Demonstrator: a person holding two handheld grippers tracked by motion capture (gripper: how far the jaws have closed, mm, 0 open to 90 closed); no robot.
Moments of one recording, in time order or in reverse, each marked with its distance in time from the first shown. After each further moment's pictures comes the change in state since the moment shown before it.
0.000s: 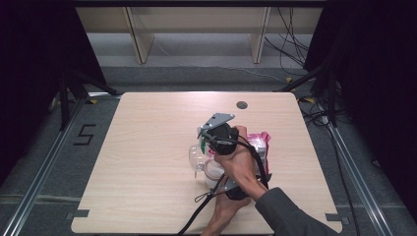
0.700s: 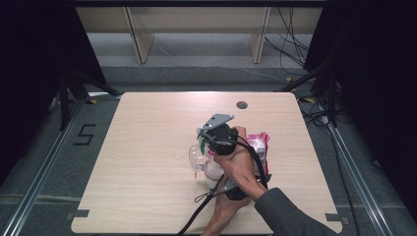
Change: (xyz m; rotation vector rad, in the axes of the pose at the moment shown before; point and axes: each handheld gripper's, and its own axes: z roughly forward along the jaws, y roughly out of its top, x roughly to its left) left arm -0.002 -0.002 0.000 -0.001 0.006 -0.046; right arm 0.001 -0.001 0.003 -0.001 0.008 0.012
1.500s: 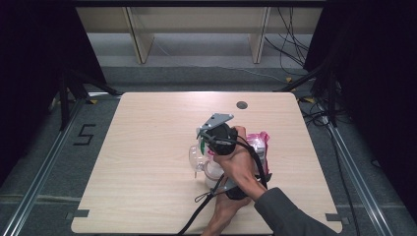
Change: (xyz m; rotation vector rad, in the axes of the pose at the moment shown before) left arm 0.000 0.002 0.000 -0.006 0.002 0.002; right arm 0.001 0.002 -0.001 -0.010 0.000 -0.007
